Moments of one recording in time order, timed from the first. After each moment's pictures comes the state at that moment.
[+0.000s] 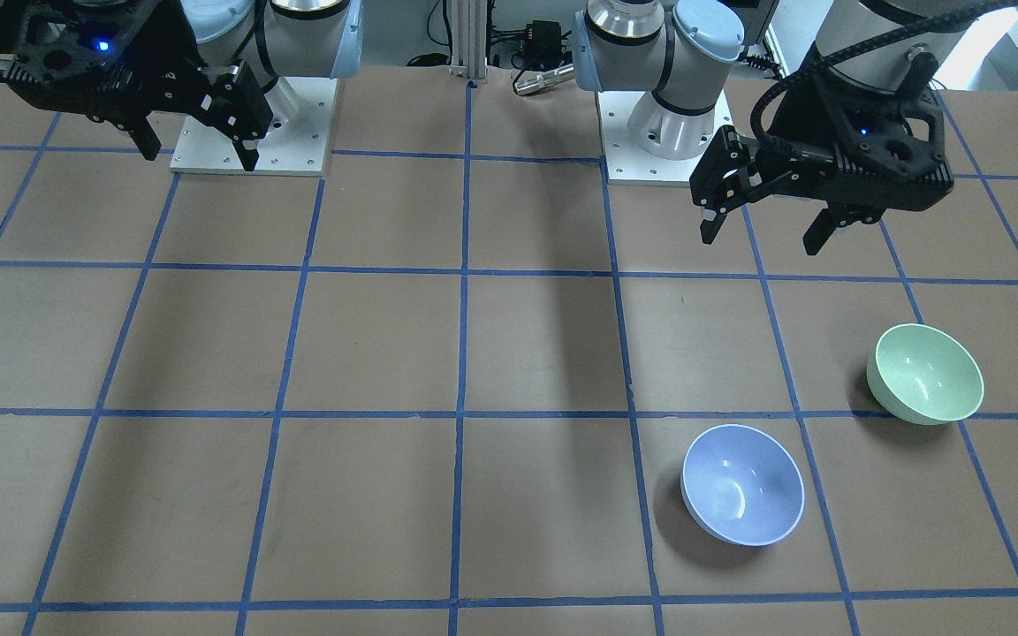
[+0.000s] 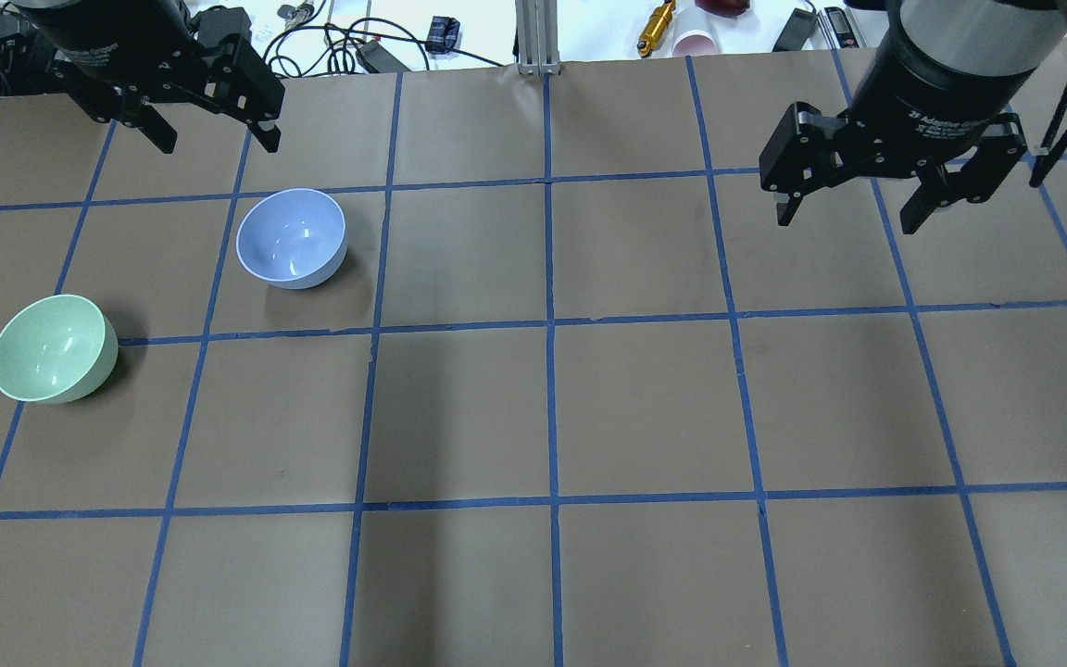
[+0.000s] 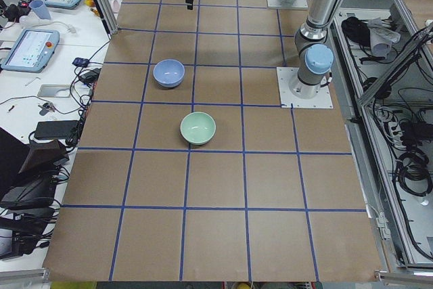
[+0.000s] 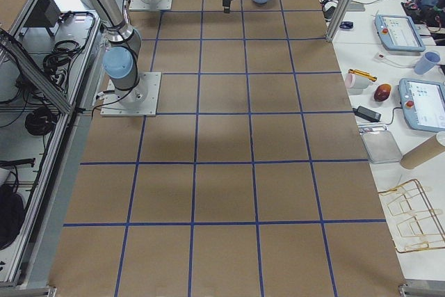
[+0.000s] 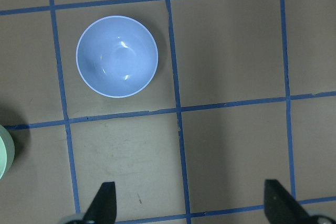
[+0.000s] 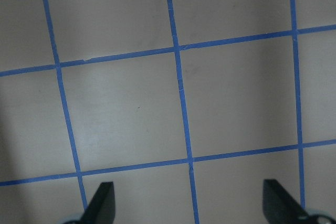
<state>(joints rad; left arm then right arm) -1.52 -1.63 -1.39 -1.61 1.53 0.13 1.58 -1.67 1.55 -1.46 -1.56 0.13</state>
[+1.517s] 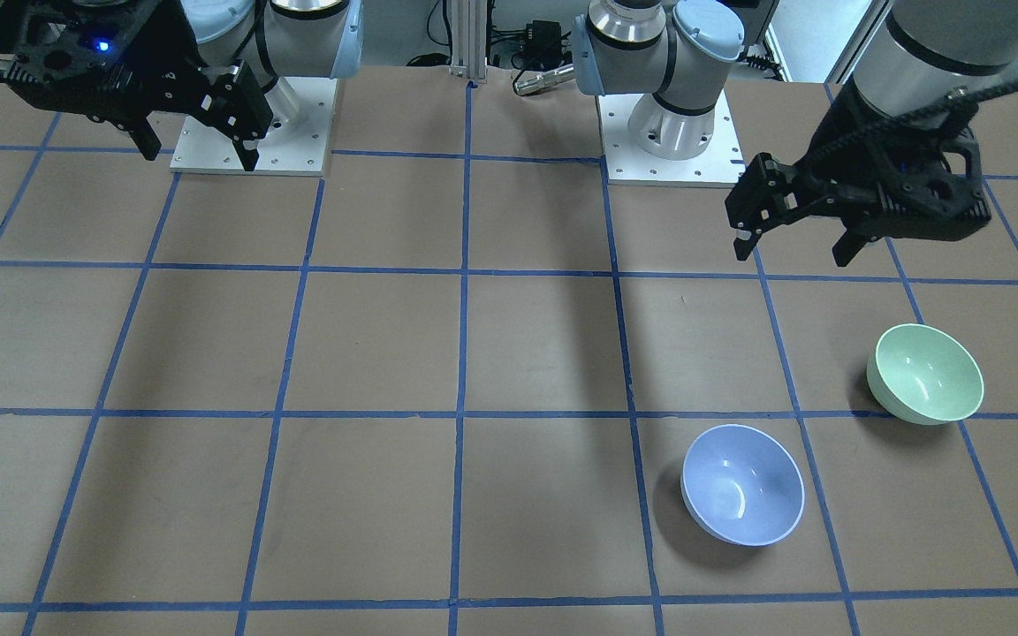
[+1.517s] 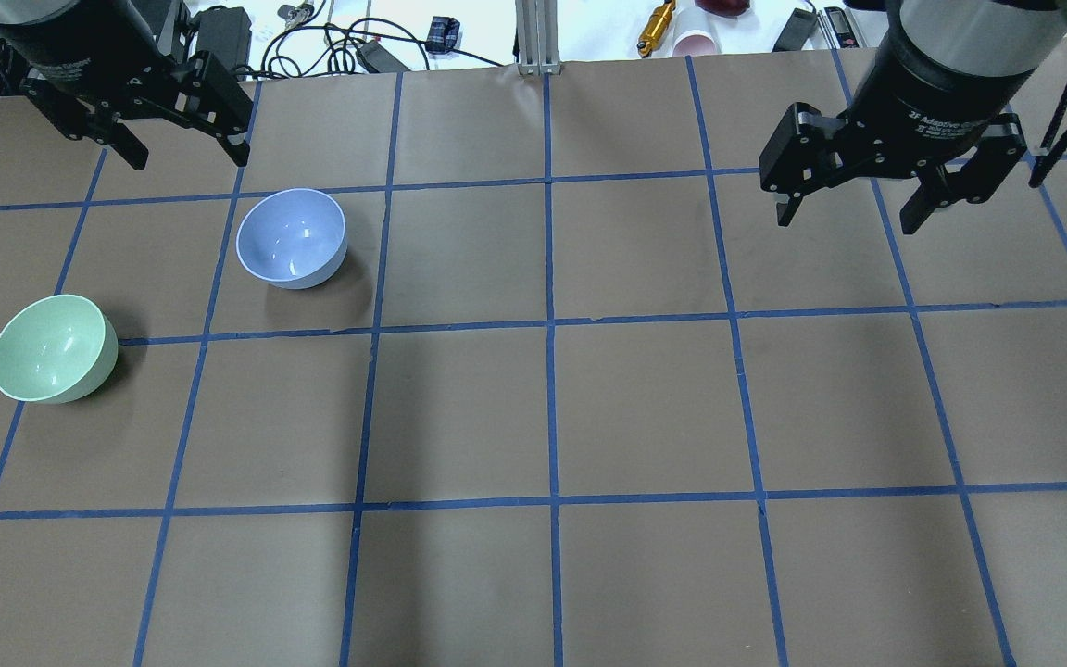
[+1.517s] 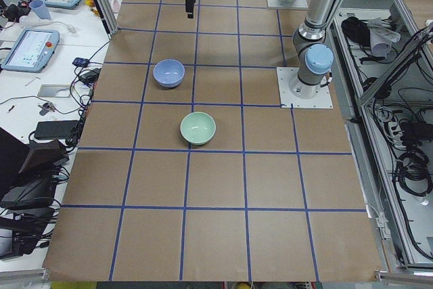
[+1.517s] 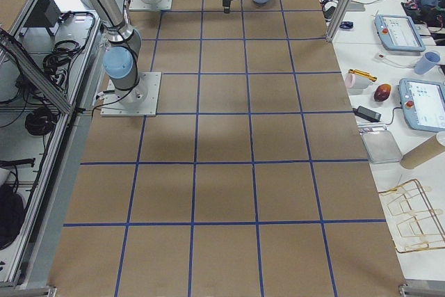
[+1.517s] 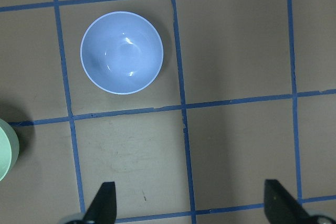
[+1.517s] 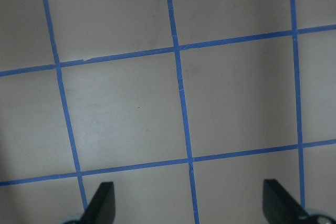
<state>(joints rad) -1.44 -1.65 -1.41 -1.62 1.55 0.15 1.58 -1.67 1.55 -1.46 -1.56 0.13</state>
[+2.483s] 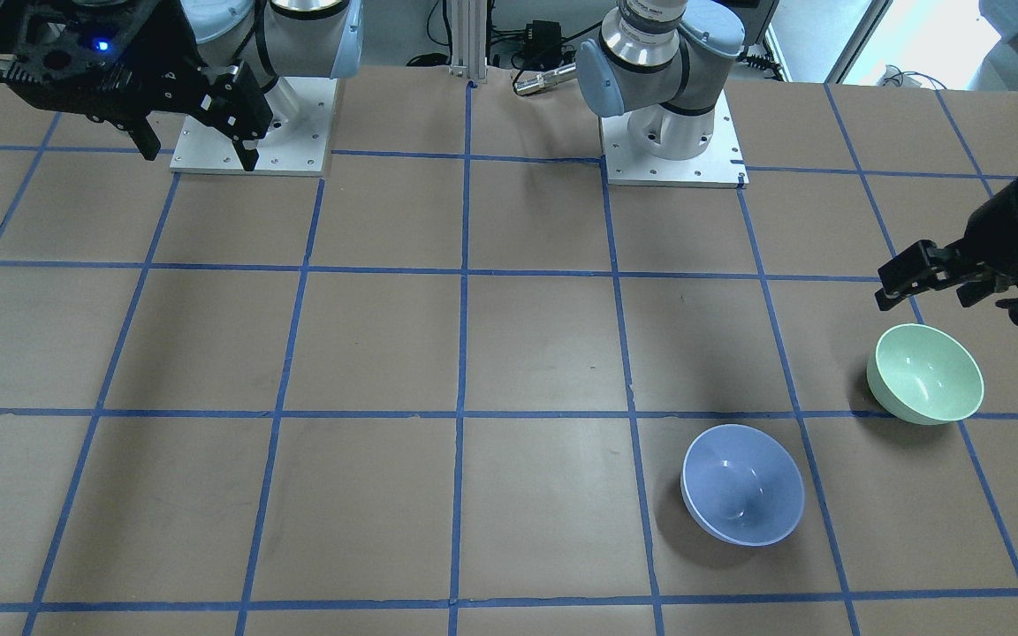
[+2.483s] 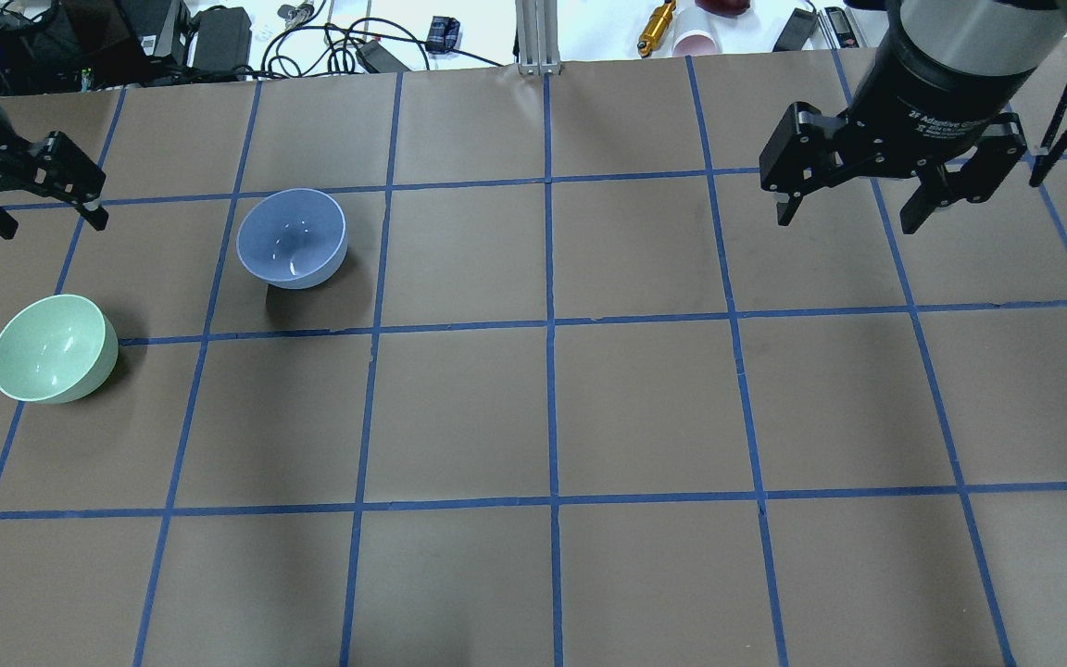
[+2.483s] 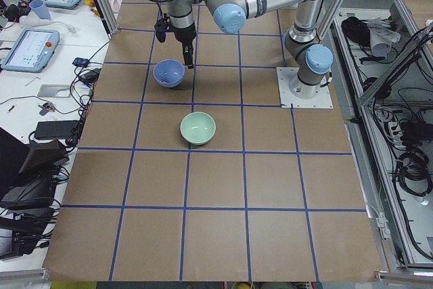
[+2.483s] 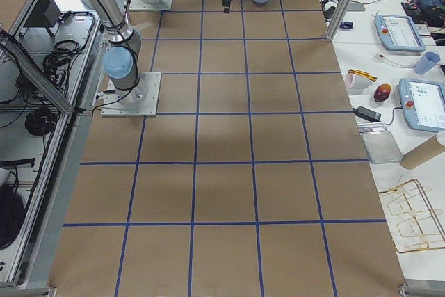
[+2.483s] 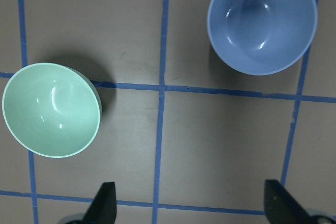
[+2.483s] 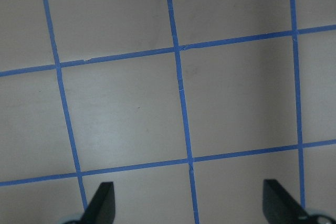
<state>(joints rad) -1.13 -1.73 -1.50 -1.57 1.62 0.41 1.58 -1.67 1.55 -1.46 -1.56 0.13</state>
